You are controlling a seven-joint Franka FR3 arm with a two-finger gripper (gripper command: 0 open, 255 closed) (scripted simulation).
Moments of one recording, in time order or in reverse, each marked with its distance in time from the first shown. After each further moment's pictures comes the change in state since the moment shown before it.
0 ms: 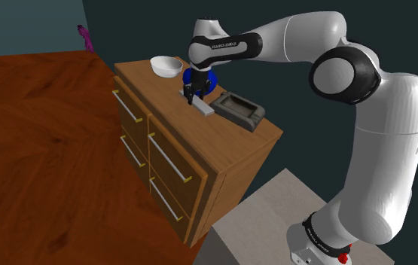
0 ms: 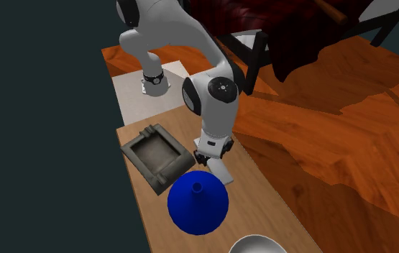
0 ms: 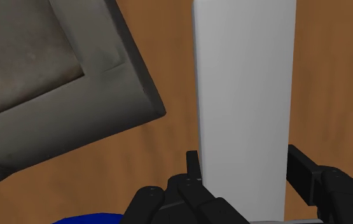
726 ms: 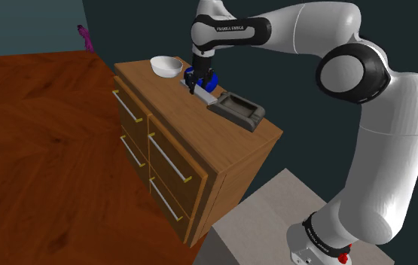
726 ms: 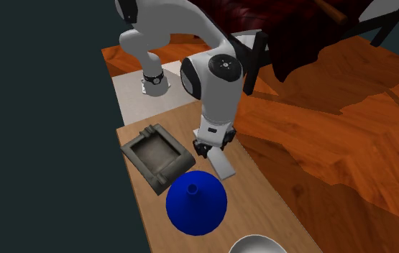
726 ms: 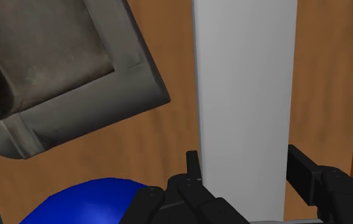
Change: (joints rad) arm 0.000 -0.041 0.002 0.084 0.005 -0.125 -0.005
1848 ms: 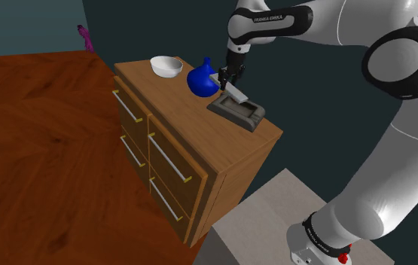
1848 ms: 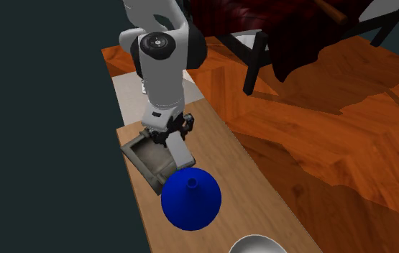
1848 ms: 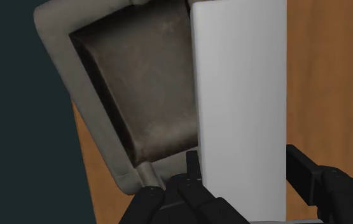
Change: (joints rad) arm -0.134 -0.257 -0.053 -0.289 0.029 0.036 -0.186
